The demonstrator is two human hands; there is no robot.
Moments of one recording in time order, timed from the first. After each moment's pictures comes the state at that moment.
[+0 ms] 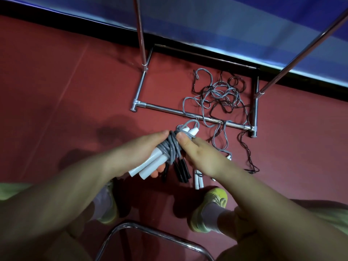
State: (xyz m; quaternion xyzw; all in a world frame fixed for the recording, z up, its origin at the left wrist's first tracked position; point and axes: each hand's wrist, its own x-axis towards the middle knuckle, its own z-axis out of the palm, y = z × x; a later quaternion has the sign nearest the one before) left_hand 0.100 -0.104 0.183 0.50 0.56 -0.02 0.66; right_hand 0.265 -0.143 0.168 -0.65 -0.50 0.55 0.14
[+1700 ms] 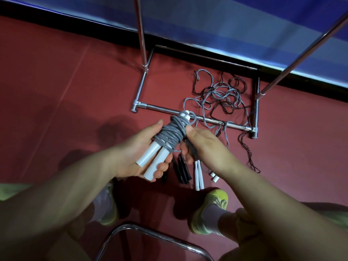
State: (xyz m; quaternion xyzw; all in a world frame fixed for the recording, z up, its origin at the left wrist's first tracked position) left_hand 0.088 -0.090 0.136 0.24 0.43 -0.01 0.87; right_hand 0.271 -0.137 0.159 -0.58 -0.43 0.62 0.29
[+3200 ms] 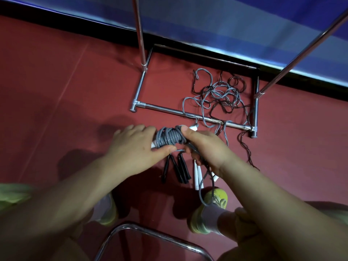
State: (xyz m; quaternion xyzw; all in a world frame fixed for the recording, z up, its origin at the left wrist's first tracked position) left_hand 0.092 -0.100 0.156 0.80 0.56 -0.12 0.21; right_hand 0.273 -0.136 0.158 -0.66 -0.33 0.62 0.26
